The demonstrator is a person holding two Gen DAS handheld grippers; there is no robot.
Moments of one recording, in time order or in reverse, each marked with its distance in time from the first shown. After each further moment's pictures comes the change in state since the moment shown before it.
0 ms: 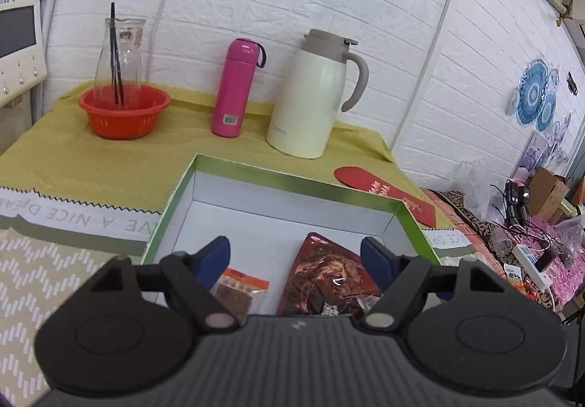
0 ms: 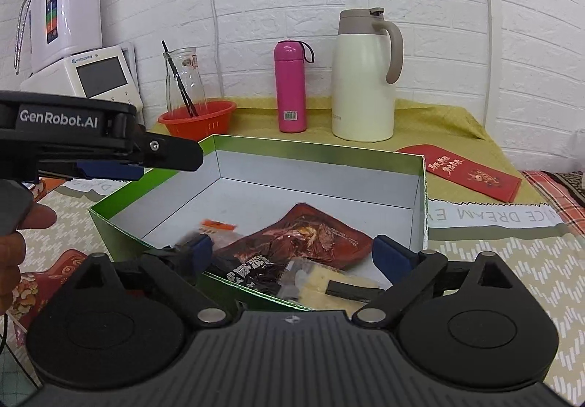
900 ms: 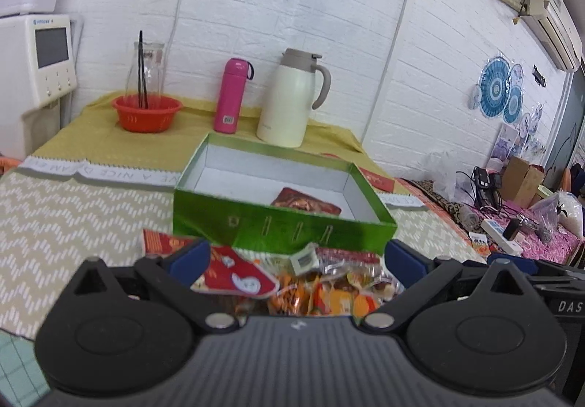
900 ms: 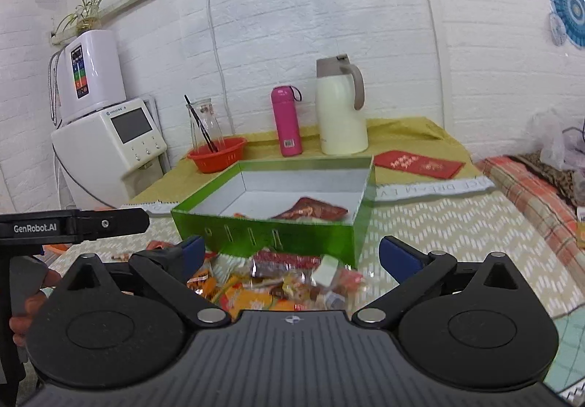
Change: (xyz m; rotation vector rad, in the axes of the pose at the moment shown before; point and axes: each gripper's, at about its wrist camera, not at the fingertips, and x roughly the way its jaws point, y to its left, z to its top) left arm -0.154 -0.023 -0.097 0.040 -0.052 -0.031; right arm -0.161 -0.004 -0.048 0.155 -0.052 0.026
